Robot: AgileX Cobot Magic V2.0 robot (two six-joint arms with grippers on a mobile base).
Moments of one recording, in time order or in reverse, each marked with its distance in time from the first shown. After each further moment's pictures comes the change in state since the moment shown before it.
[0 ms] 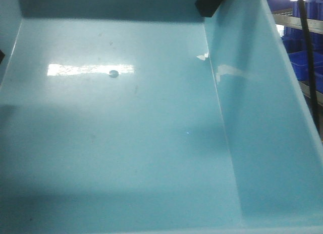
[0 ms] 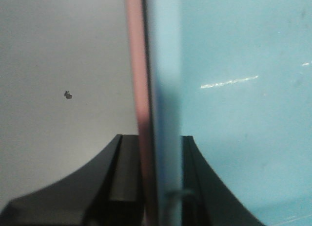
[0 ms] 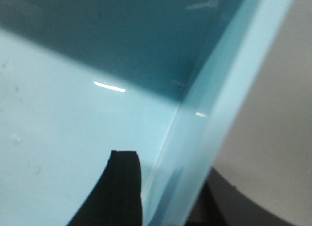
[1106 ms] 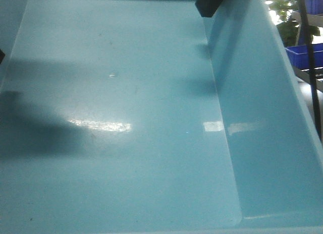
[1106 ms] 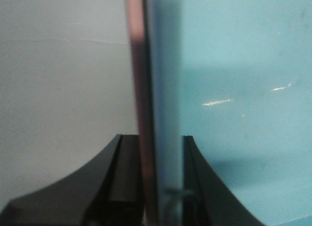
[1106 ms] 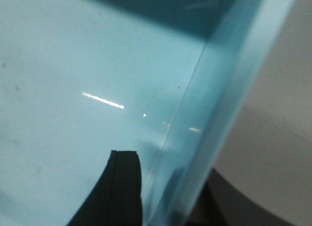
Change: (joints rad) left arm 0.000 0.000 0.000 0.000 -0.002 0.000; right arm 0.000 0.000 0.000 0.000 0.000 0.000
